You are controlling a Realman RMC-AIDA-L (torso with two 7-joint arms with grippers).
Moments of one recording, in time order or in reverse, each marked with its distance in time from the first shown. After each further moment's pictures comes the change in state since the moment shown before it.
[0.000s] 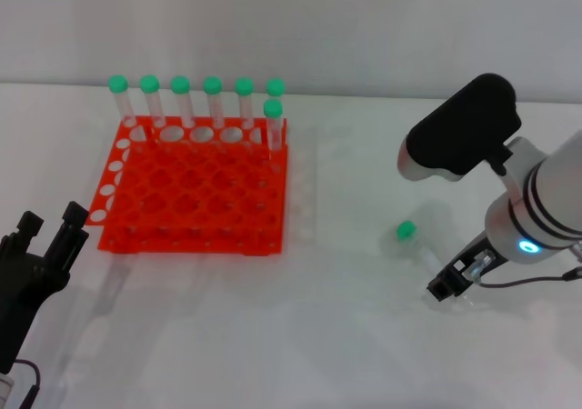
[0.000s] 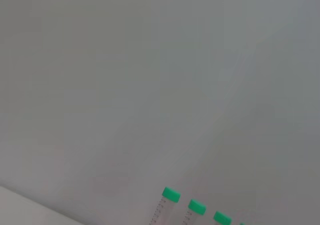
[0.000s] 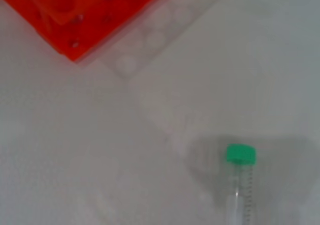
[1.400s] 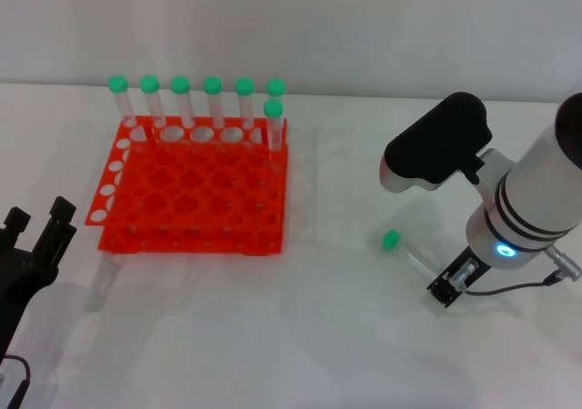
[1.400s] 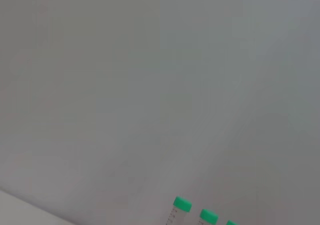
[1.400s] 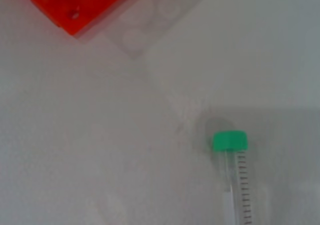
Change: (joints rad) left arm -0.012 0.002 -0.002 0.021 -0.028 -0.007 -0.001; right arm 0.120 0.000 -0.036 0.227 0.085 -0.065 0.000
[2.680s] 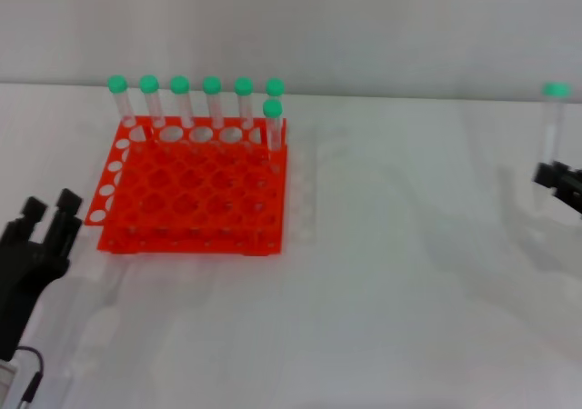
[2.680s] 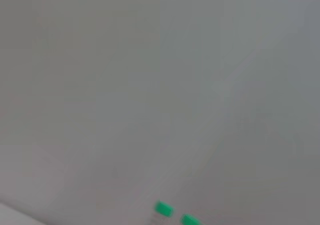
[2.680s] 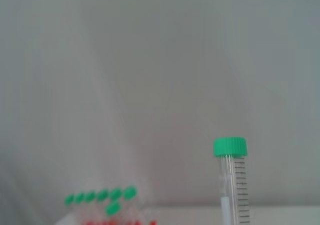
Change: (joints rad) left arm -0.009 -0.003 0.015 -0.018 -0.007 -0.009 -0.008; right arm -0.533 -0.019 0.858 0.406 1.323 -0.081 -1.544
